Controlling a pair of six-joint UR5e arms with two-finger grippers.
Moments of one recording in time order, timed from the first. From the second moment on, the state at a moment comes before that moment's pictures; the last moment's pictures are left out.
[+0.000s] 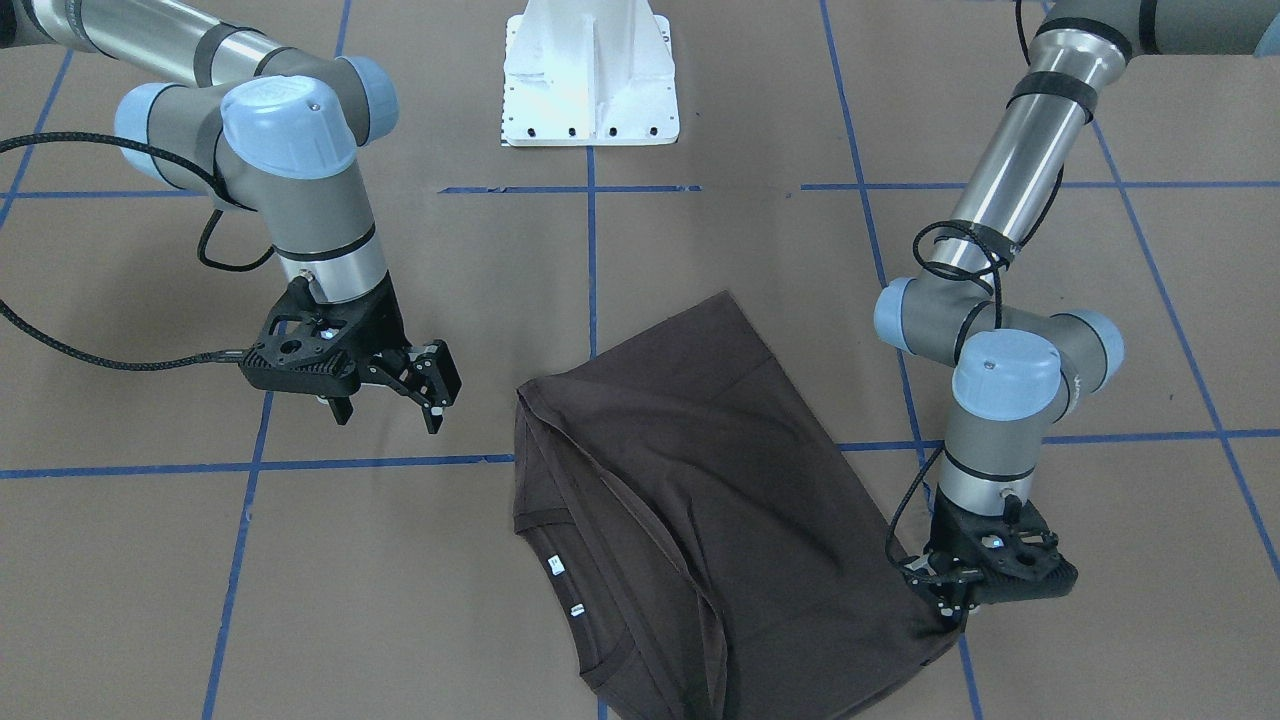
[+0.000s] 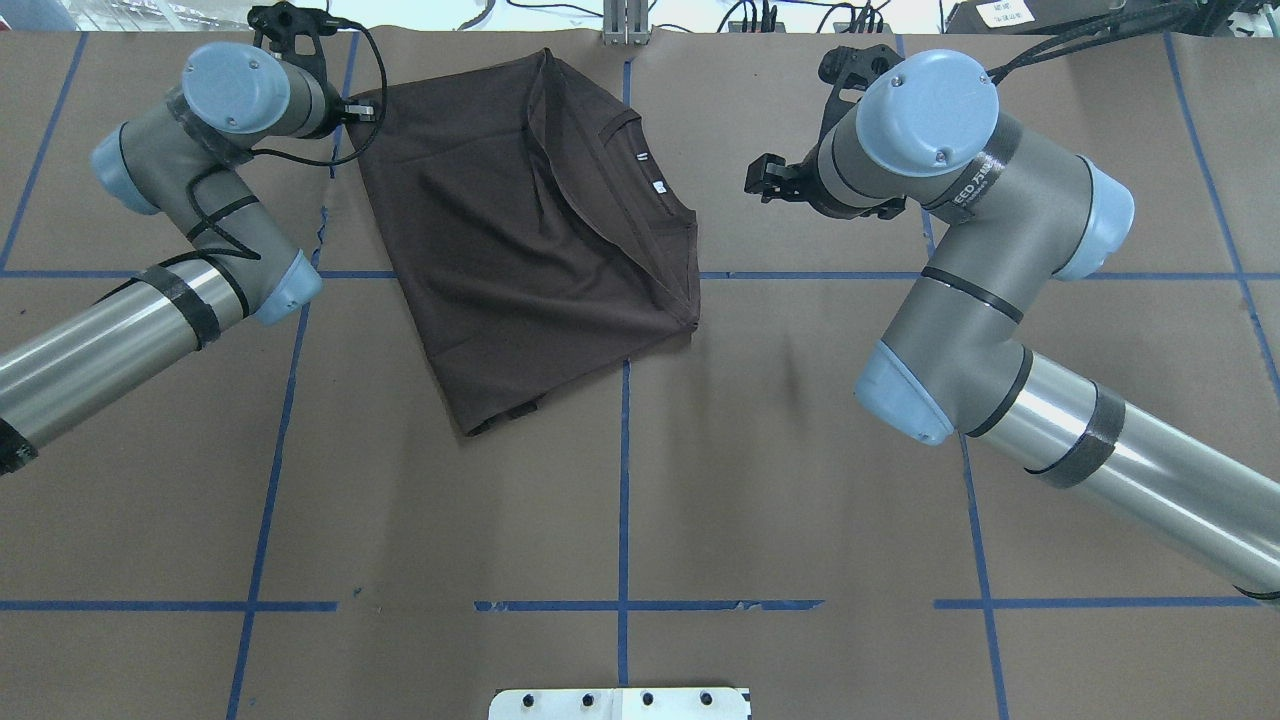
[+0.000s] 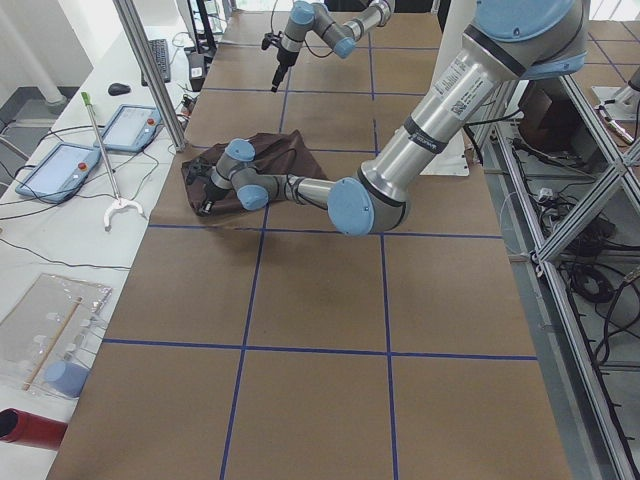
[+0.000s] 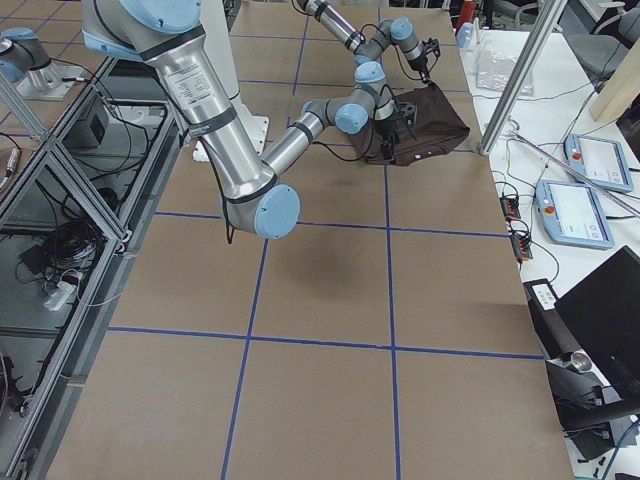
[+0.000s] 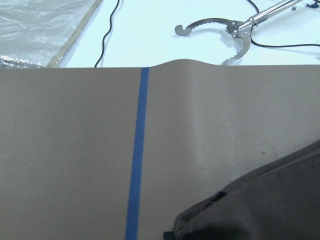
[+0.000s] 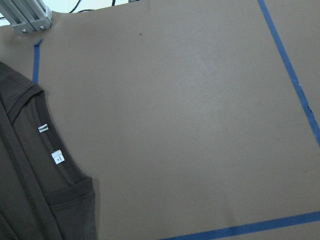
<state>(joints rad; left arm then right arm) -0.91 -2.31 -0.89 -2.40 -1.60 -0.91 0.74 -0.98 1.67 -1.41 1.72 1.26</state>
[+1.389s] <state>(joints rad) -0.99 -2.10 -1.22 -2.39 -1.86 -0.75 0.60 -0.62 1.15 -1.27 1.59 1.44</state>
